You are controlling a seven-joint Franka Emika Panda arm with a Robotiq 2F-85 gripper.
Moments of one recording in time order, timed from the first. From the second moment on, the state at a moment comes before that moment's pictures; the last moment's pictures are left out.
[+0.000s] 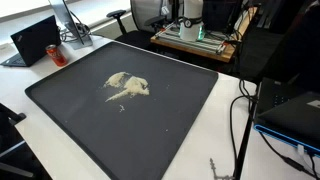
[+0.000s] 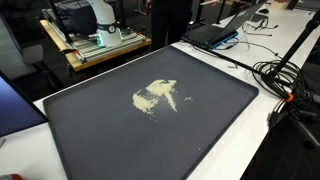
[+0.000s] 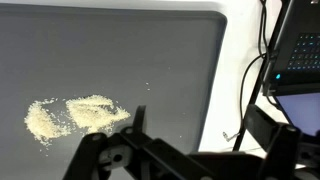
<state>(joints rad) 0.15 -0.75 0.00 -2.73 0.24 2.16 -0.01</state>
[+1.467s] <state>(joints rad) 0.33 -0.77 0.01 -2.71 0.38 2.15 -0.11</state>
